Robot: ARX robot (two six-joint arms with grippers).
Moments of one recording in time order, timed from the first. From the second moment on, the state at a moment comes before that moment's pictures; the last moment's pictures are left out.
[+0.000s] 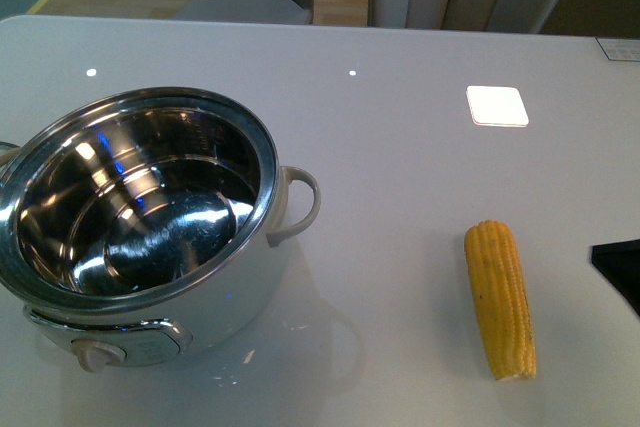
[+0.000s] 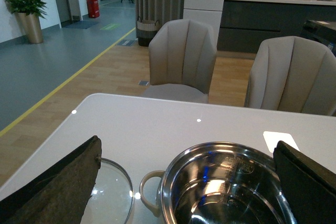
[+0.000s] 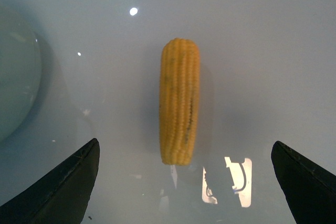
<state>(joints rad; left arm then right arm) 0.00 0.01 0.01 0.00 0.00 -0.01 0.28 1.25 0.31 0.14 0.07 0.30</state>
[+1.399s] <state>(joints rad) 0.00 0.01 0.01 0.00 0.00 -0.01 0.35 2.15 0.67 0.35 0.11 0.27</state>
